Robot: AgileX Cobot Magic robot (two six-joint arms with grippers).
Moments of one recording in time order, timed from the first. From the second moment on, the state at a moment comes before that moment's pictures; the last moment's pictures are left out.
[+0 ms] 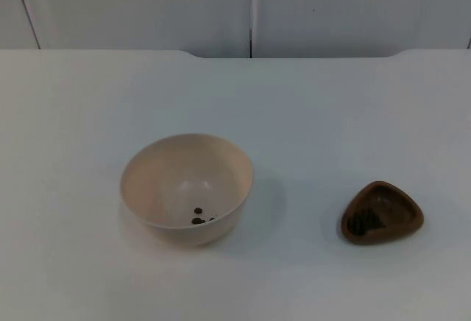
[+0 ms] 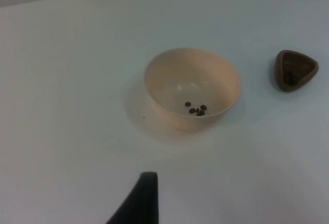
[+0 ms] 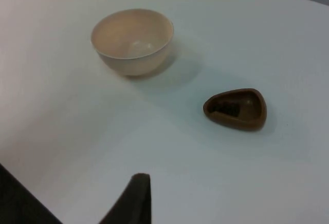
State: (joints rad) right arm 0.69 0.00 -0.52 -0.02 1.09 0.03; left arm -0.42 0.00 -0.50 -0.12 1.07 0.00
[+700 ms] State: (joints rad) right arm 0.63 0.00 -0.52 -0.02 1.09 0.03; left arm -0.42 0.00 -0.50 -0.12 1.07 0.00
